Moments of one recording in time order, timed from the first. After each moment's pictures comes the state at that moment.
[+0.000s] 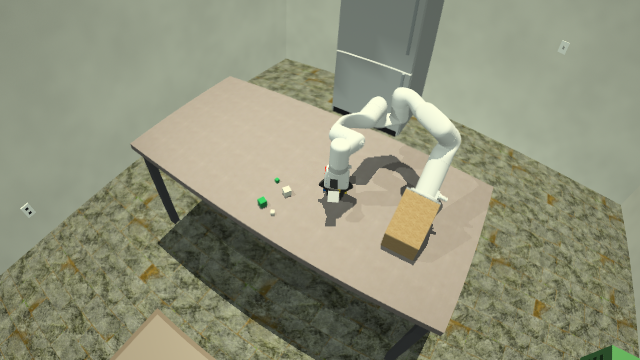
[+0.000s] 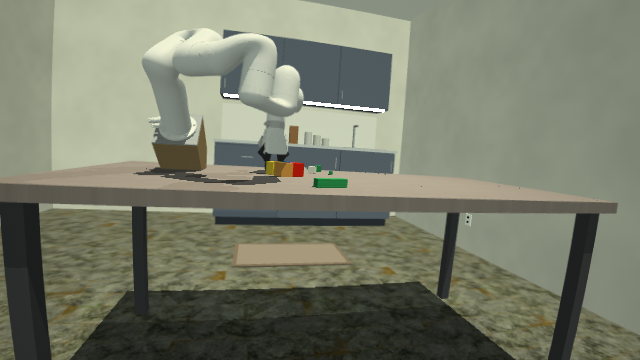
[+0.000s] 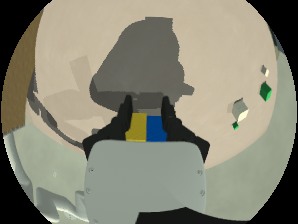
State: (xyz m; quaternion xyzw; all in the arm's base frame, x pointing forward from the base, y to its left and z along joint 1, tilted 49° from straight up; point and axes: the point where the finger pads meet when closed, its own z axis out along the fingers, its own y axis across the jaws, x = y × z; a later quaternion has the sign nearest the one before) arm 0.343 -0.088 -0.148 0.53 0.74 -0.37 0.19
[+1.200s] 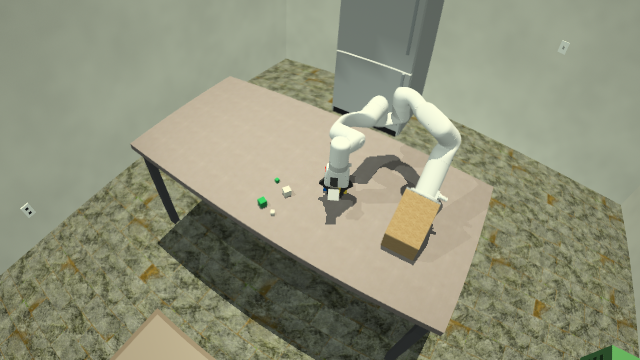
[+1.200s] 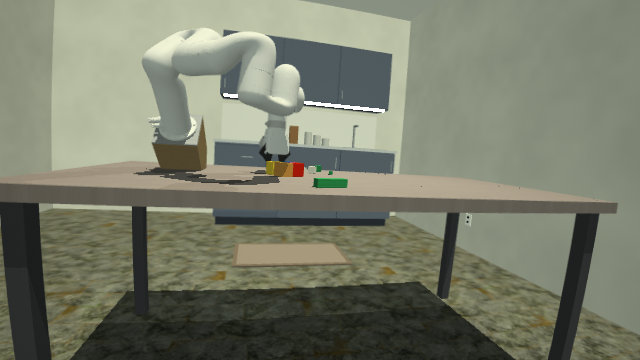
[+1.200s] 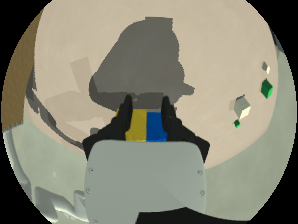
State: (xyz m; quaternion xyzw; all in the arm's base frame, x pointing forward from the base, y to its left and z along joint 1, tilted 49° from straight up) arm 0.346 -0.094 -0.142 0.53 0.74 -0.37 0.19
